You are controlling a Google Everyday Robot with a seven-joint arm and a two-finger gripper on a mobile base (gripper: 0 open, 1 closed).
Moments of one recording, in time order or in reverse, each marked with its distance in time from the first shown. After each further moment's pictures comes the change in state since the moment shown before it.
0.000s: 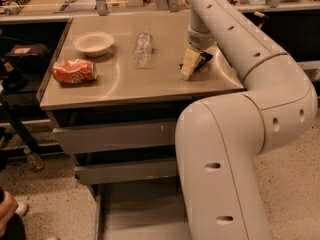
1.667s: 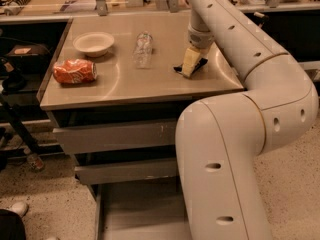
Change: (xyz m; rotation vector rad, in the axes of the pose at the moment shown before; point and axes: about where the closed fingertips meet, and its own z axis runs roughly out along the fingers) arm -0.004 -0.002 0.004 0.007 -0.011 -0.001
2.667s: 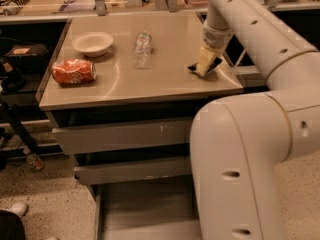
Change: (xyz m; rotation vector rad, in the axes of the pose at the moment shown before) arm 0.040 -0.010 -0.022 -0.008 -0.014 0.081
